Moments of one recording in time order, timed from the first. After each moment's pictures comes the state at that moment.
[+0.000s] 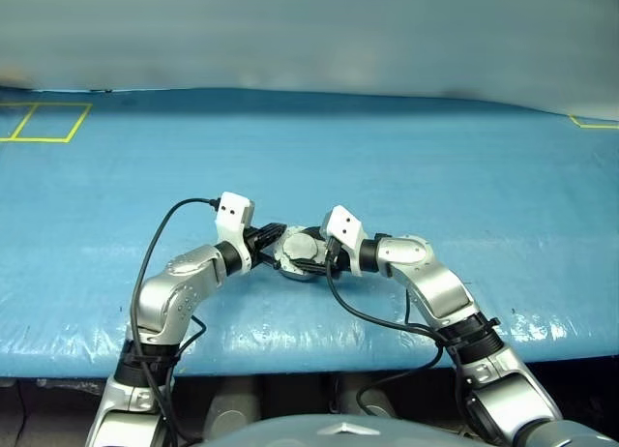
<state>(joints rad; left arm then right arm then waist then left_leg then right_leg) -0.21 0.27 -0.05 -0.25 -0.51 0.83 -0.39 -0.37 -0.36 0.35 -0.01 0.12 0.40 0.86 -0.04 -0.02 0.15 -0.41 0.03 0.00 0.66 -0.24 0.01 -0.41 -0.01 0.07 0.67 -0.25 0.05</state>
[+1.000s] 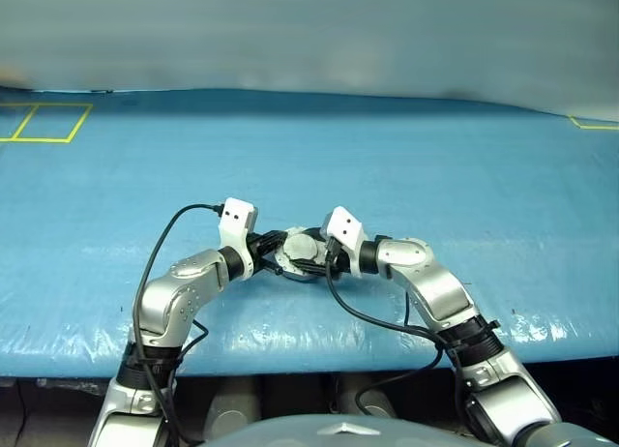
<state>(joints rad) -0.21 0.26 -0.06 -0.26 -0.50 0.89 -0.38 -0.35 -0.35 0.33 -0.03 0.14 0.43 0.85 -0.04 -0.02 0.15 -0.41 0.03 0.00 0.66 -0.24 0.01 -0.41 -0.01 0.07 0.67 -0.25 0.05</state>
